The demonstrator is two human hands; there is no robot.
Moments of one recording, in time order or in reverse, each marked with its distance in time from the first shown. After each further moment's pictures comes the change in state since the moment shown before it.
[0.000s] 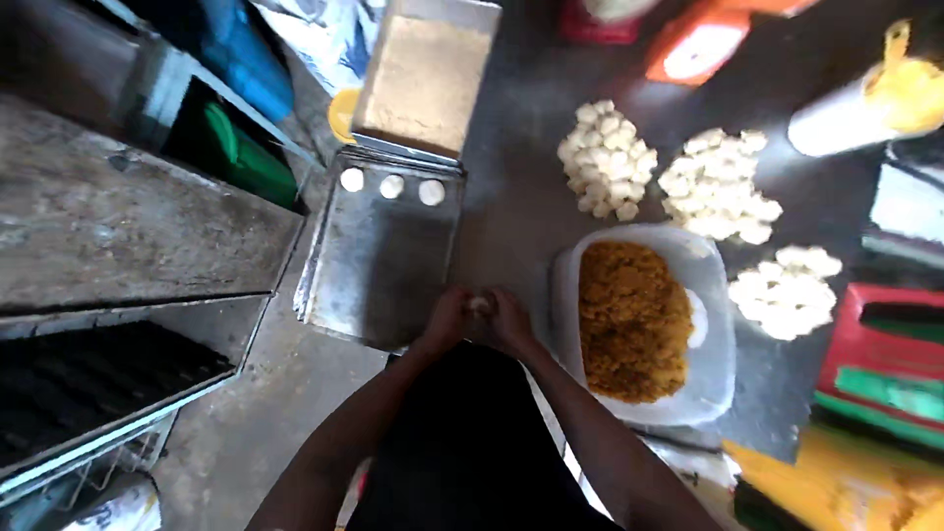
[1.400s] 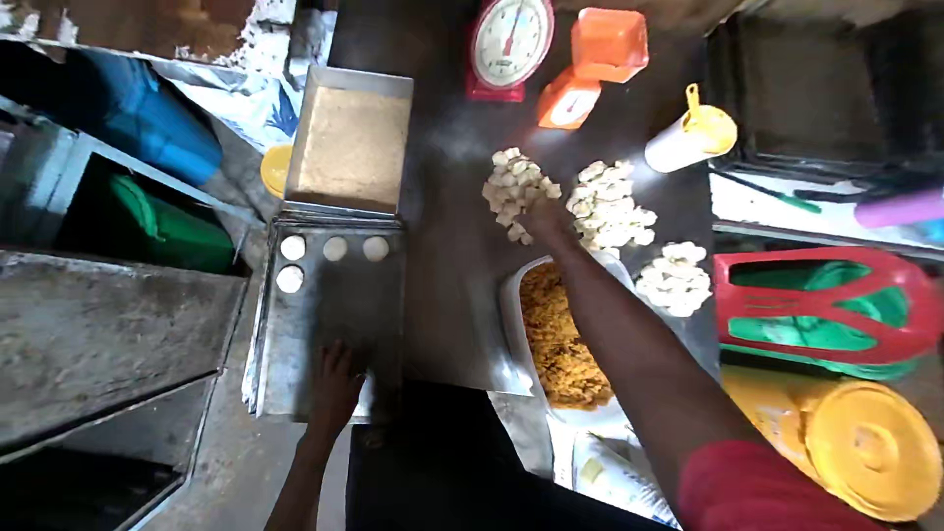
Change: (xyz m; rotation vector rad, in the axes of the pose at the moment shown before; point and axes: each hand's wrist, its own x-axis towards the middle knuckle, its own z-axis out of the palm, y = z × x) left_hand -0.042 -0.111 -0.083 0.495 0.277 0.048; right_hand 0.146 0.005 -0.270 -0.365 0.394 0.373
